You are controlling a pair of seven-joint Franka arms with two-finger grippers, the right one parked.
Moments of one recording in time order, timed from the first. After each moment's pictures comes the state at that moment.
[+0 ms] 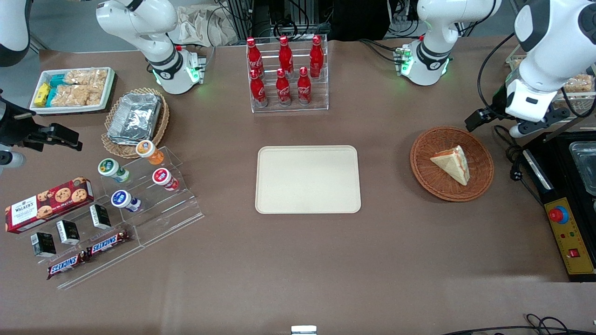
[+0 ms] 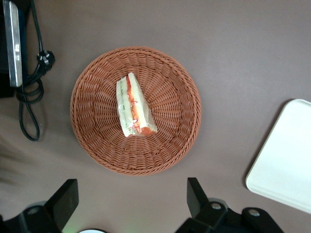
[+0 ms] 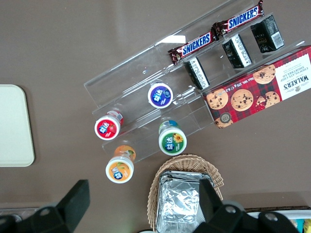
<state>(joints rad) 0.03 -0.32 -0.08 -2.26 -0.02 1.90 -0.43</state>
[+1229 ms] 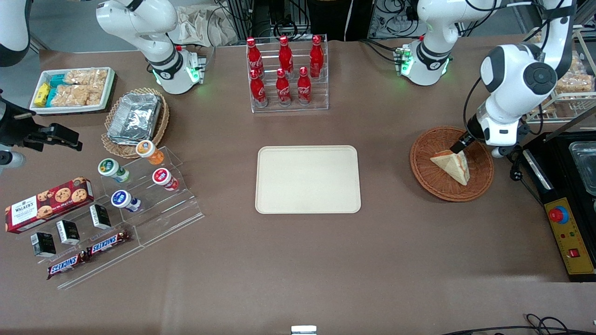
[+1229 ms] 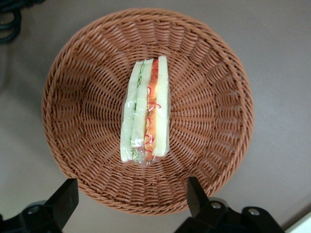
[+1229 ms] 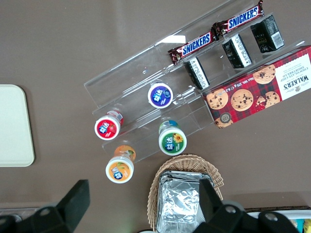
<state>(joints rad) 0.06 -0.18 -0.07 -2.55 -0.02 2.31 -0.75</state>
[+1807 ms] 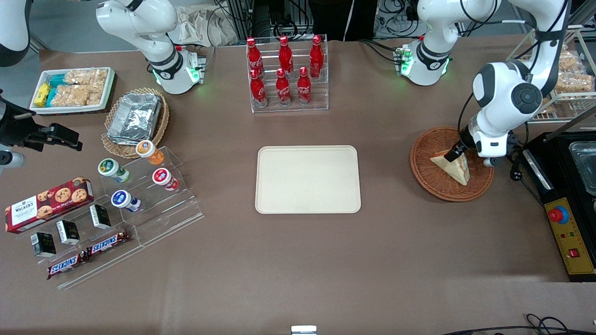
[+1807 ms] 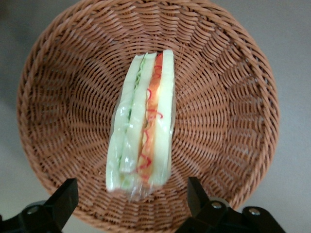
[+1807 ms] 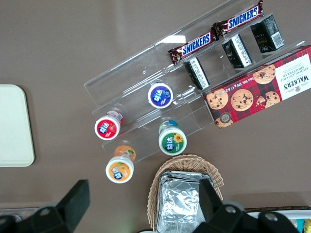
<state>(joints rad) 0.07 -0.04 -0.07 -2.55 -0.02 2.43 -0.78</state>
